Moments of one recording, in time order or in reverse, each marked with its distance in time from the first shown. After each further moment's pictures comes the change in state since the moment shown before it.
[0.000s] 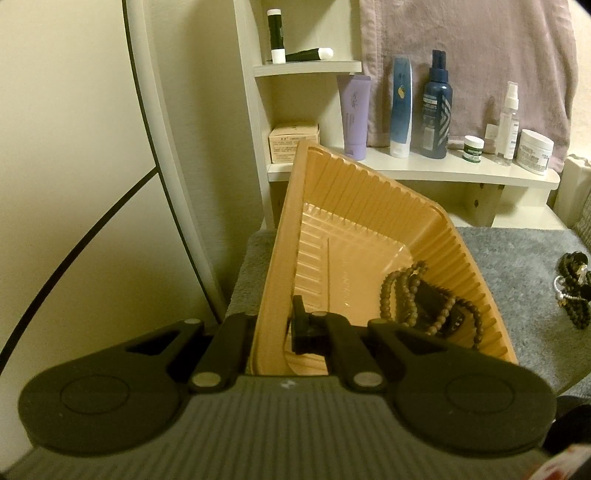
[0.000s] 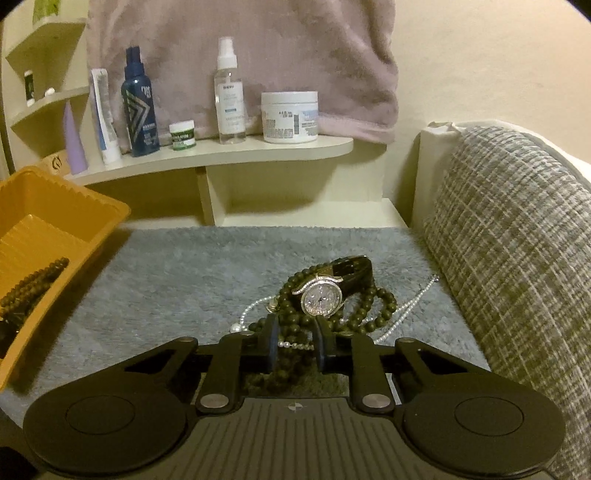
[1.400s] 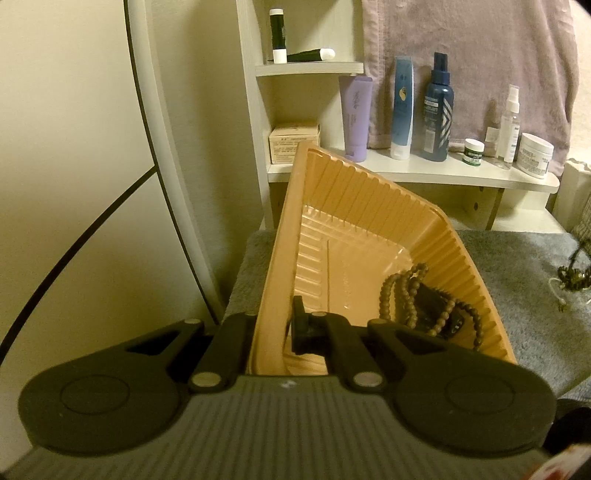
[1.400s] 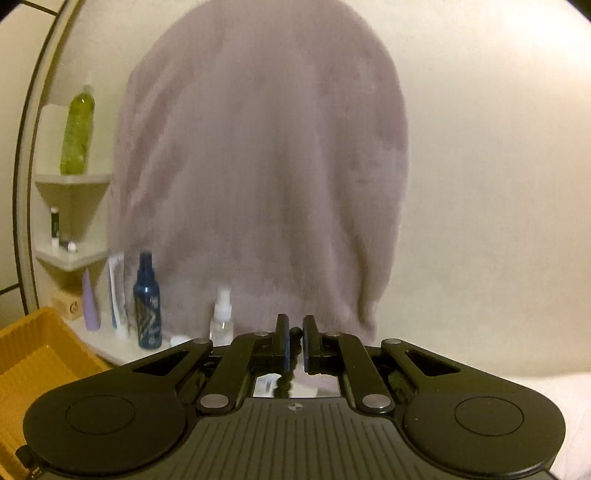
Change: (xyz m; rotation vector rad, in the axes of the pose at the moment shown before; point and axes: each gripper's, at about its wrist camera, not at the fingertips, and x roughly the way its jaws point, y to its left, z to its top) left arm 0.004 0.001 -0.001 -0.009 -0.002 -0.008; right arm -0.106 -0.017 0.178 -0.221 -0.381 0.020
